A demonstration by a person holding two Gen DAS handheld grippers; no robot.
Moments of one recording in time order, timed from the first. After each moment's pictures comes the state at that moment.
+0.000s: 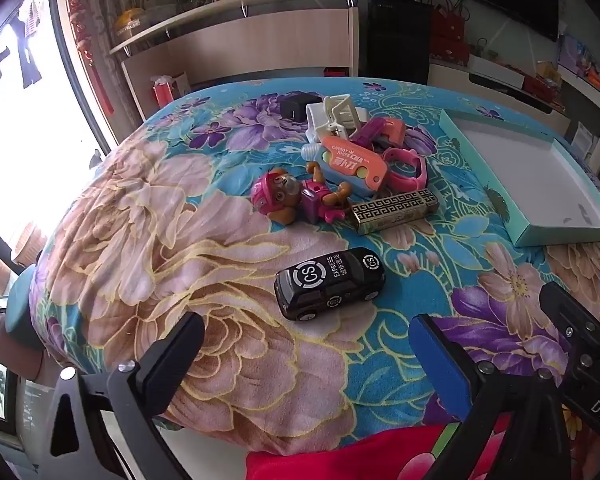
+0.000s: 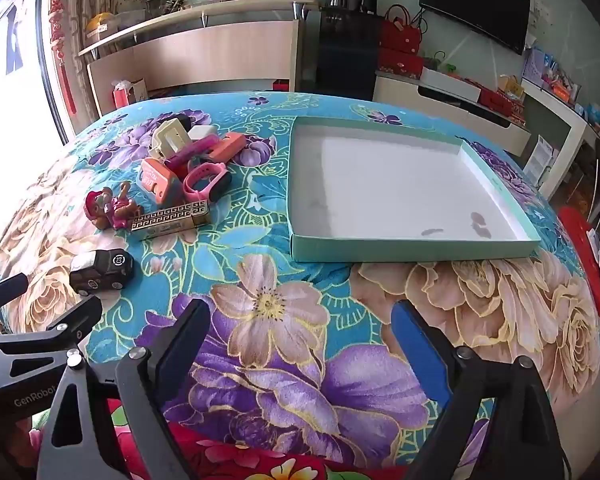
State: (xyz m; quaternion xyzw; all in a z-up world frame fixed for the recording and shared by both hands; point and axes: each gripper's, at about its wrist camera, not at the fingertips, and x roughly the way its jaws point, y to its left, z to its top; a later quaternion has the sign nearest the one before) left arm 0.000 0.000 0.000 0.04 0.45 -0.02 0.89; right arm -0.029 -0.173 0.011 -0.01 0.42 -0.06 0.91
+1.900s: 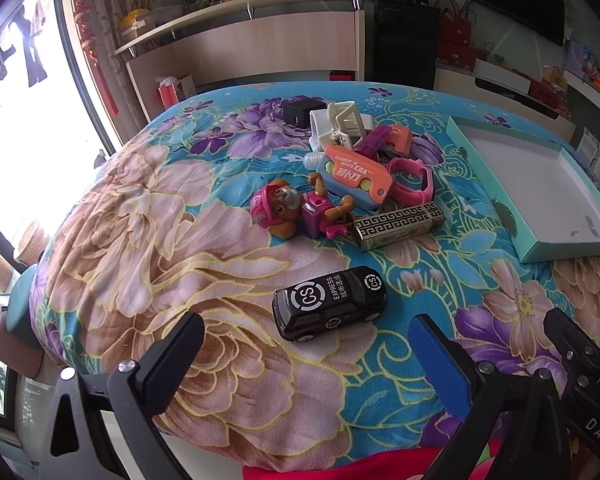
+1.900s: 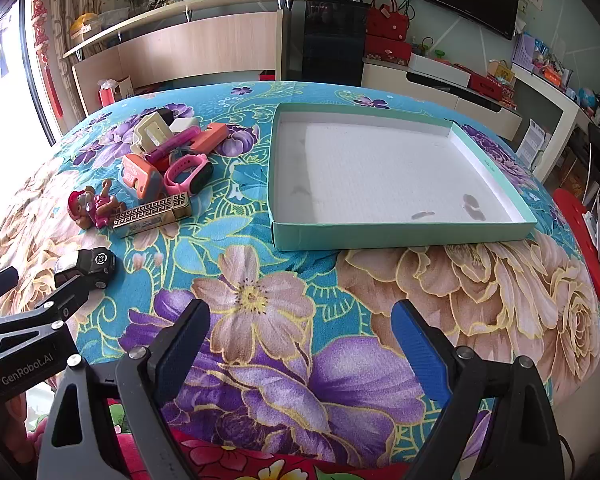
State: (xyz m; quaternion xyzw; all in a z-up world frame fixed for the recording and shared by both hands) left arm 0.012 -0.005 0.001 0.04 0.45 -0.01 0.89; right arm -0.025 -0.184 0.004 0.01 0.44 -0.08 0.90
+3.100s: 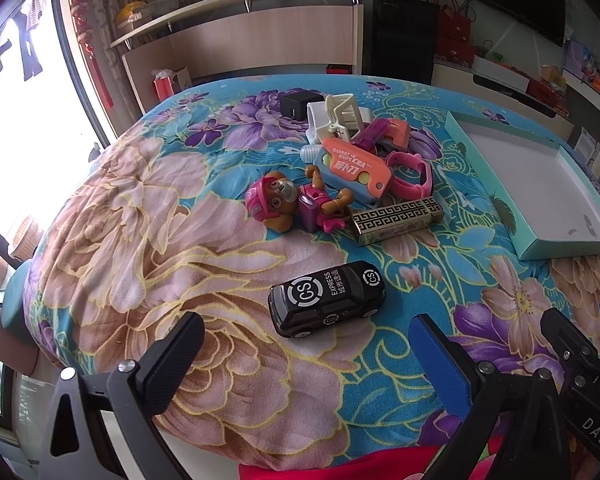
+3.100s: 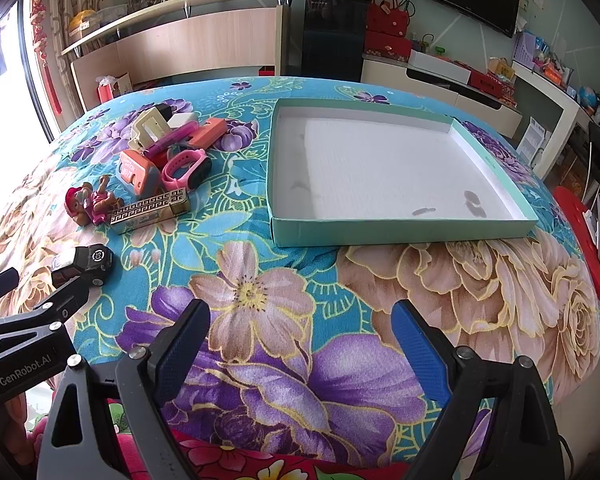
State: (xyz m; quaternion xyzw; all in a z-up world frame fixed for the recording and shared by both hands) left arm 0.015 -0.003 -0.004 0.03 0.46 -0.01 0.89; right arm -0.024 -0.184 0.002 0.01 0.44 -0.08 0.89
